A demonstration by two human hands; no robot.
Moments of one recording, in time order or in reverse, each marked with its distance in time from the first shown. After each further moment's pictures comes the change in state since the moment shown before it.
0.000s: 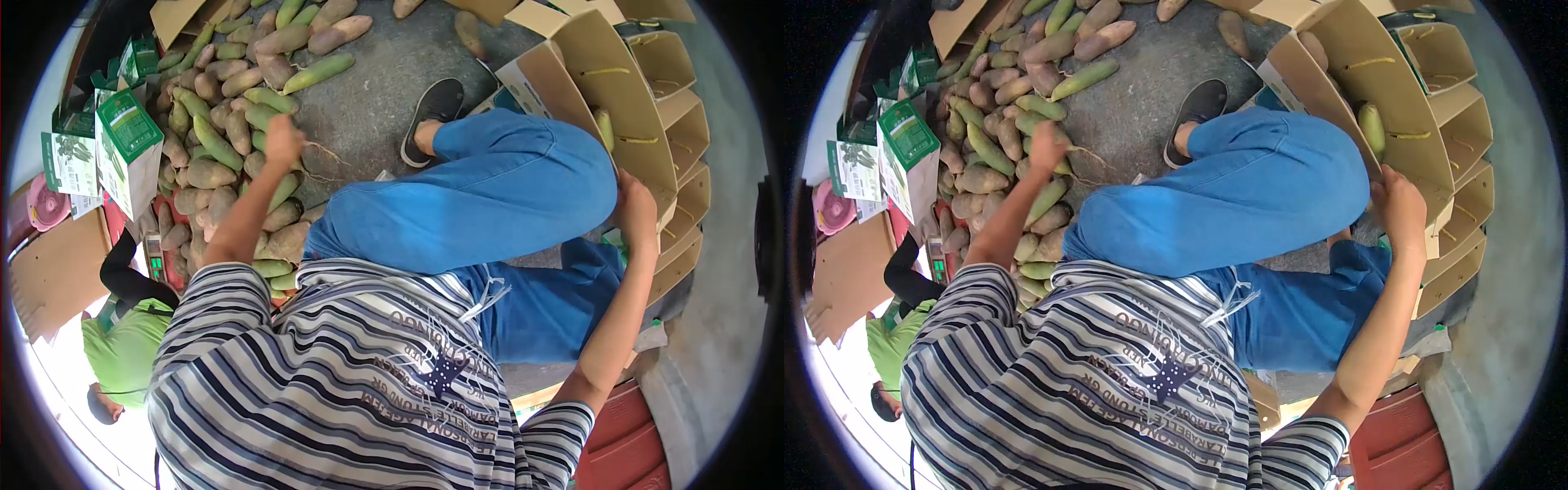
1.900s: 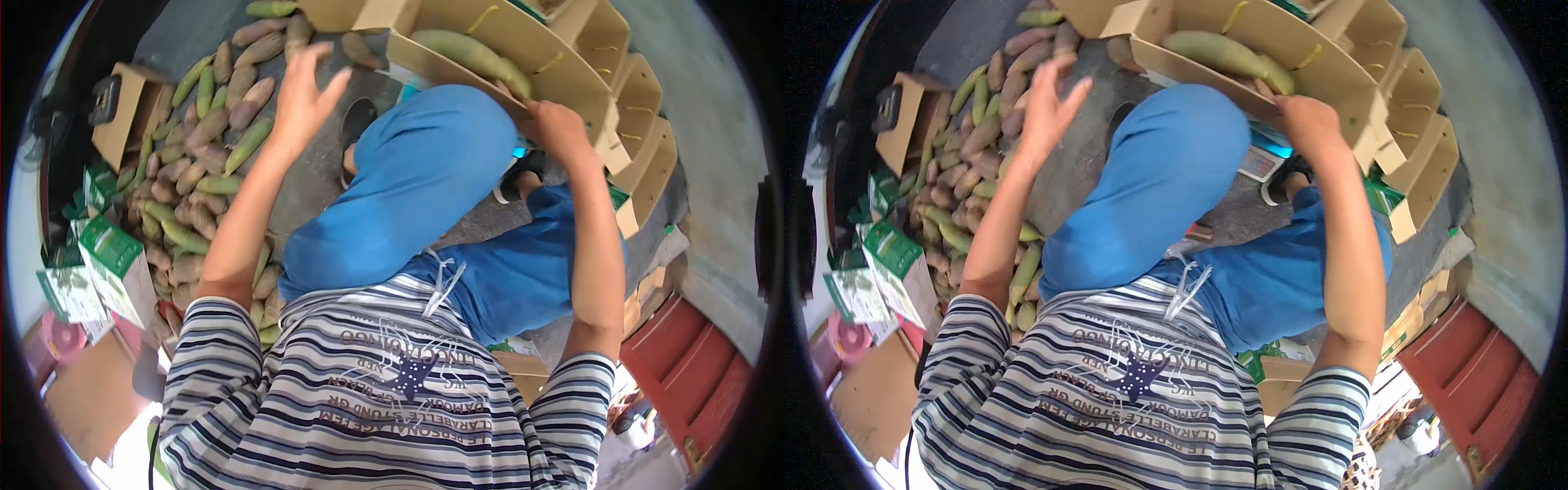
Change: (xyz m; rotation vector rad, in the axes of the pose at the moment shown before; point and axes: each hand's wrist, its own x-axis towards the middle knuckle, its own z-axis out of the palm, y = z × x) left_hand 0.071 0.288 -0.150 -0.609 0.203 0.719; right_hand -0.002 -0.014 -0.001 -0.027 0.020 0.045
